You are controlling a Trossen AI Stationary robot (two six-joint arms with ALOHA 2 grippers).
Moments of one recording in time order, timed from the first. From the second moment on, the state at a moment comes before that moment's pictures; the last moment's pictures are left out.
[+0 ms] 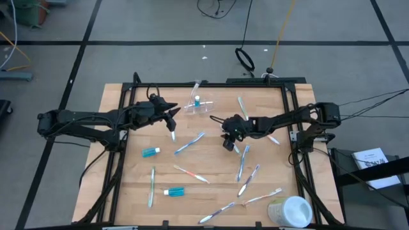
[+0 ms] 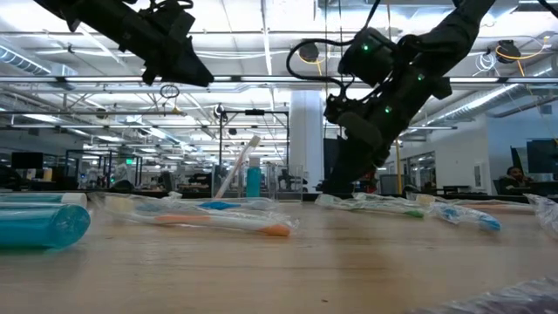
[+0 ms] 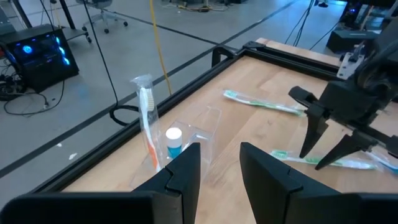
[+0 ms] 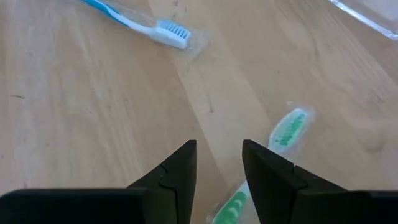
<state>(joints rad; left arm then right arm) 0.15 1.00 0.64 0.00 -0.41 -0.19 -0.12 1.64 0.75 0.06 0.08 0.27</state>
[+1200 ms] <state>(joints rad) 0.15 1.00 0.64 0.00 -0.38 -0.21 -0.12 1.66 0.59 0.23 0.12 0.33</state>
